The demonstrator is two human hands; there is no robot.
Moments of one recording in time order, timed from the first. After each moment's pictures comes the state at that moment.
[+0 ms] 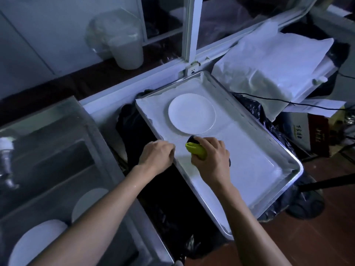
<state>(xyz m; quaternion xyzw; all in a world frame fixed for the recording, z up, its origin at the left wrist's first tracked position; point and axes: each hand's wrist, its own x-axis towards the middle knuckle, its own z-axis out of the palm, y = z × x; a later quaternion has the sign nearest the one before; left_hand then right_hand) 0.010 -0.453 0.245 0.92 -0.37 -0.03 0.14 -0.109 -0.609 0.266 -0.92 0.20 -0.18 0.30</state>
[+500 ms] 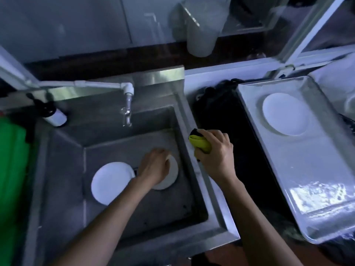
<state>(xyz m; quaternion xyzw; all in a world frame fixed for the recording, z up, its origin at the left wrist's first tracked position) -0.061 -0.121 0.212 0.96 -0.12 -0.10 0.22 -0.075 -0.335 0.280 -0.95 -0.01 -0.12 0.31</state>
